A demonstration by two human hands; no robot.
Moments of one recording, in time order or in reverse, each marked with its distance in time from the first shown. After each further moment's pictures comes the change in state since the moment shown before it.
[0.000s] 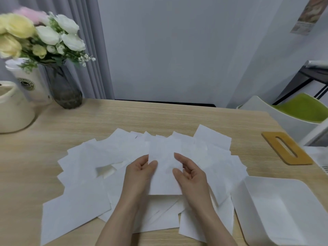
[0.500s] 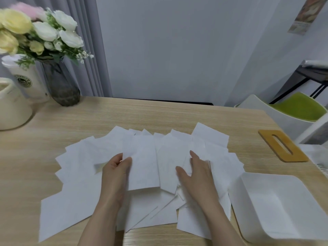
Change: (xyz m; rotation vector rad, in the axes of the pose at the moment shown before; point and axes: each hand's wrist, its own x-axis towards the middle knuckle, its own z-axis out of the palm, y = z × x) left_hand 0.006 -0.003 -0.036 -0.028 0.221 0.014; right_hand 0.014 0.012 -0.021 -0.692 -0.015 0.054
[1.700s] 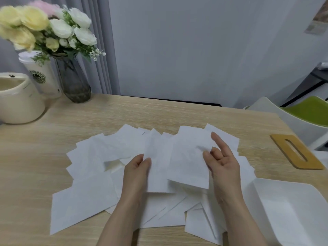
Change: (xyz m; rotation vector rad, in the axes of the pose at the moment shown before) left_hand -0.005 -0.005 0.018 0.036 -0.054 -0.063; right_hand 0.001 -0.023 -0.028 0.952 0.124 -0.098
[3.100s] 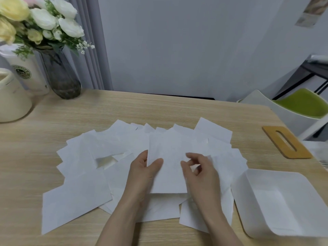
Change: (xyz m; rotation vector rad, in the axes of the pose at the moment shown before) left_hand -0.005 -0.013 0.015 -0.053 -0.205 0.052; right_hand -0.031 0.026 0.011 -0.770 0.127 -0.044
